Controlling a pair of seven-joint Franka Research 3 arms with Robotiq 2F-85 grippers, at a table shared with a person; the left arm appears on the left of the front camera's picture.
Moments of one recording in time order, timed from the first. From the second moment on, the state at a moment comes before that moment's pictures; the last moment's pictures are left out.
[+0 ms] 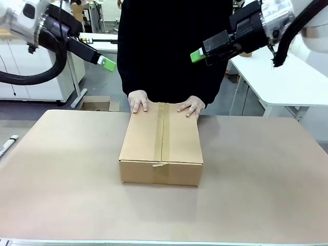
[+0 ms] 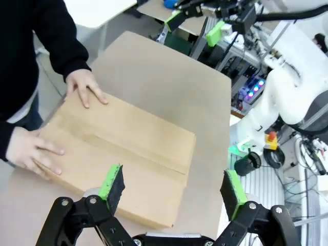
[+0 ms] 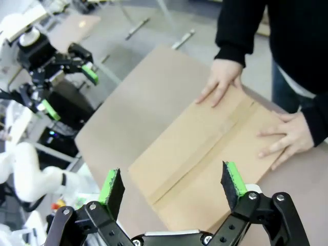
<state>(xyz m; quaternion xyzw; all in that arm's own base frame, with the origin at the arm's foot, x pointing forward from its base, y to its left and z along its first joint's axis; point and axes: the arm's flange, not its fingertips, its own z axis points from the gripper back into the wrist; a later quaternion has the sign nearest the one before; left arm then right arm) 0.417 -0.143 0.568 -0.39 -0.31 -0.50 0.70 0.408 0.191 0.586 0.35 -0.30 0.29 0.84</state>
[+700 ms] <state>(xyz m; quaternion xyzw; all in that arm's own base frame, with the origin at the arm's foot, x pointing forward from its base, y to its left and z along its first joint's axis) 0.432 -0.157 0.485 -0.49 -0.34 -0.64 0.48 0.397 0.184 0.510 0.48 -0.33 0.59 0.56</state>
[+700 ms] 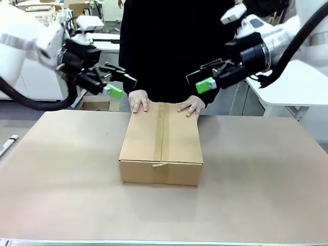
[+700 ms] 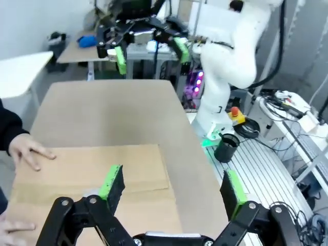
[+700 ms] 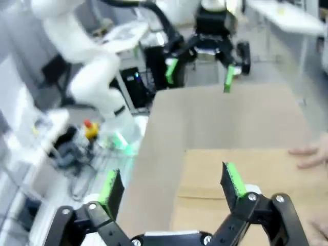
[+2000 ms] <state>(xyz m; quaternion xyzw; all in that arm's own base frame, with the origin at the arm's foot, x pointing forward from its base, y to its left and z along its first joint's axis) 0.429 -0.180 0.366 -0.42 -0.44 -0.63 0.49 0.422 0.205 0.359 0.36 -0.43 0.62 0.55</state>
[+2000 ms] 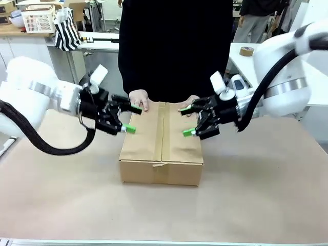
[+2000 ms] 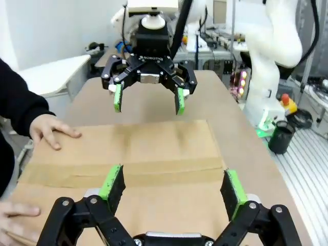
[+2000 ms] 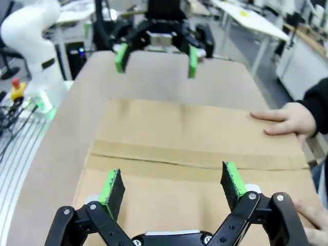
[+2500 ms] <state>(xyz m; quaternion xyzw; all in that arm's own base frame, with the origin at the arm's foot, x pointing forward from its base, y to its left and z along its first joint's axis) 0.448 -0.196 0.310 -0.40 -0.44 -0.65 0.47 0.432 0.203 0.302 0.40 -0.41 0.60 0.56</state>
